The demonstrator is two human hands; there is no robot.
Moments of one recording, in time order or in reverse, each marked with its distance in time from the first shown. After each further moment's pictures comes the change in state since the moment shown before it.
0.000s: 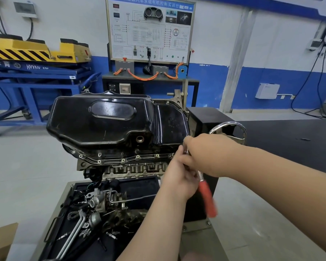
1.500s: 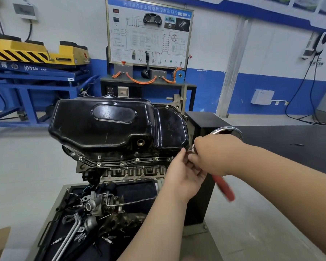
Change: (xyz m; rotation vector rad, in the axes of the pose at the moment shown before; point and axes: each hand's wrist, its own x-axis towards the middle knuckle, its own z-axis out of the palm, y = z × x) left_hand -0.013 0.002 0.009 -0.040 -0.030 -0.054; right_hand -0.004 0.008 -0.014 -0.036 -0.106 0.123
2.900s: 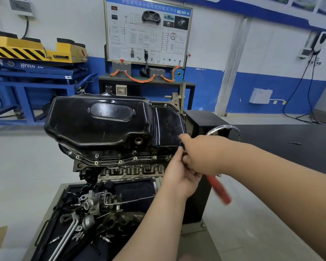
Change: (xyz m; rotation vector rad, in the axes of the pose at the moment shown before) left_hand 0.027 -0.003 -0.012 -0.009 0.008 0.058; right_hand 0.007 -0.013 0.001 0.052 -0.074 -0.040
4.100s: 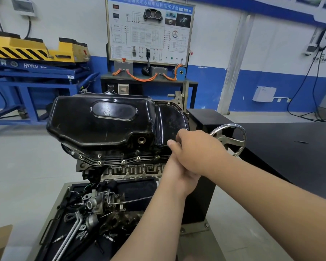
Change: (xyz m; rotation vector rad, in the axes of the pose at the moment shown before) left_hand -0.020 0.011 0.023 0.217 0.041 0.029; right_hand 0.024 -0.016 0.025 0.320 0.402 0.121
